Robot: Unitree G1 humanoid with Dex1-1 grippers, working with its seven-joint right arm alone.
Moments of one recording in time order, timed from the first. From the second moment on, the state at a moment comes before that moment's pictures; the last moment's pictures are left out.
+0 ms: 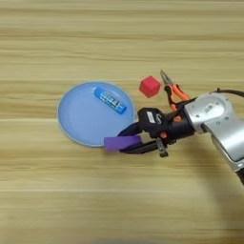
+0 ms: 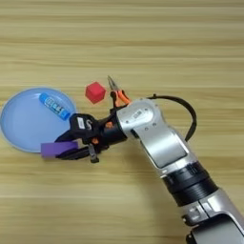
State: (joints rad) arm -0.36 -0.56 0.36 -0.07 0.06 0.22 1.41
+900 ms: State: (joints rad) arm -0.33 -0.59 0.46 0.12 -0.01 0.10 1.47
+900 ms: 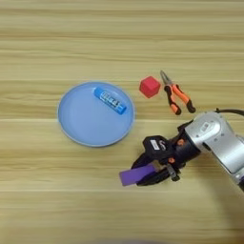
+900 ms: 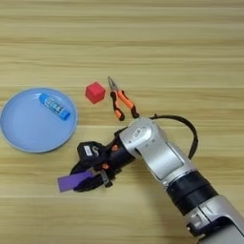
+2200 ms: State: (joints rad) arm -0.53 -0.41 0.20 0.16 0.13 0.30 1.11
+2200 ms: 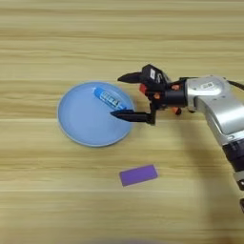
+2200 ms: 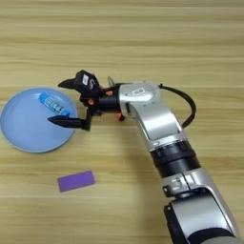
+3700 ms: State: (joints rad) arm -0.71 -0.21 0.25 0.81 -0.10 0.09 0.82
